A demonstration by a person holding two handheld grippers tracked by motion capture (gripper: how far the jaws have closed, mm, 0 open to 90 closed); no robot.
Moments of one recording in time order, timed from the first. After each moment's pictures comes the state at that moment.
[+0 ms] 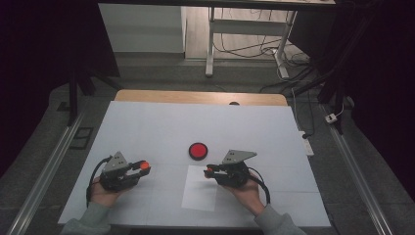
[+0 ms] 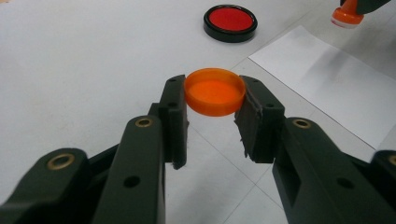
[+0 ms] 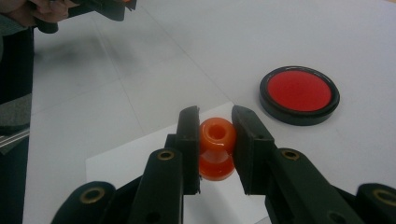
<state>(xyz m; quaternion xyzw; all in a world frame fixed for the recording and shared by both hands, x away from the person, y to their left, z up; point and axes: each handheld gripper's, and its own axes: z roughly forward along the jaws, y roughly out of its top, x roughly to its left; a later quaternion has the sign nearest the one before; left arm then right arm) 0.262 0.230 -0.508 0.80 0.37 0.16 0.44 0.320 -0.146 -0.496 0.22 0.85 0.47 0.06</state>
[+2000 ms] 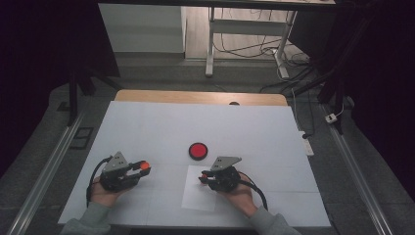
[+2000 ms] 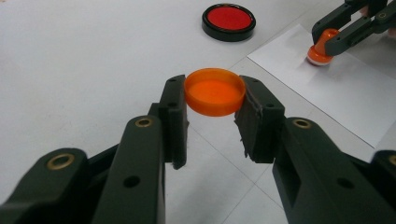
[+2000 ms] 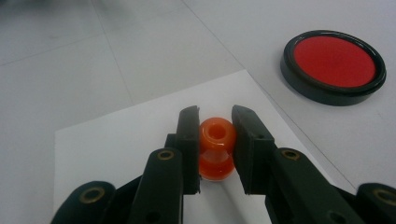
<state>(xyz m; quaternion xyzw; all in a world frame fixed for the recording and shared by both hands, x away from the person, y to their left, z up) 0.262 0.230 -0.509 0.80 0.37 0.16 0.44 0.319 -0.125 -0.523 0.19 0.89 0.42 0.08</state>
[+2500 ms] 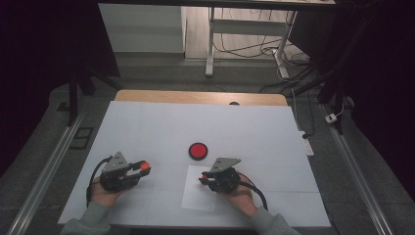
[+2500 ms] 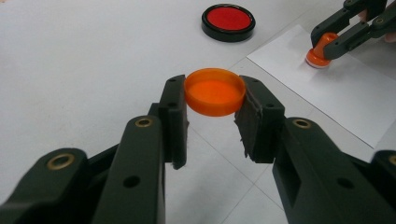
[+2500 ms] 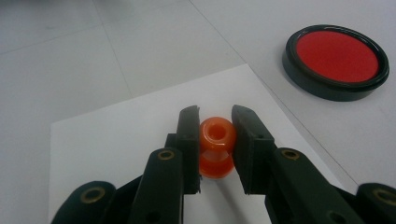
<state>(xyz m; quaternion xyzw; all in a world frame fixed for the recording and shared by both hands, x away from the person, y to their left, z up) 0.262 0.230 -0.508 0.80 0.37 0.16 0.44 0.317 -0.124 -0.526 0.18 0.89 0.41 0.09</state>
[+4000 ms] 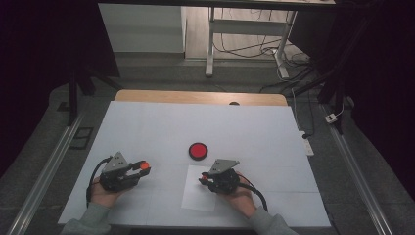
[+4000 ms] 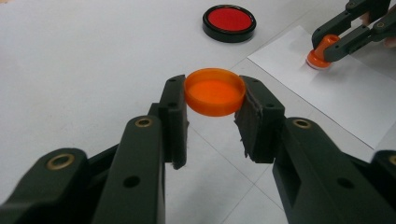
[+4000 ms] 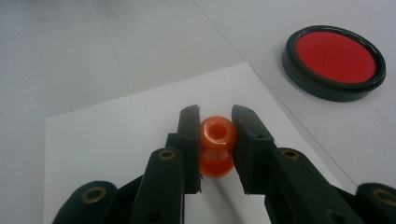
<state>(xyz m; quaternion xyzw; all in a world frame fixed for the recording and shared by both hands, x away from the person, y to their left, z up) 0.261 0.230 -0.508 0.80 0.37 0.16 0.44 0.313 -0.122 -0.527 0.18 0.89 0.40 0.10</state>
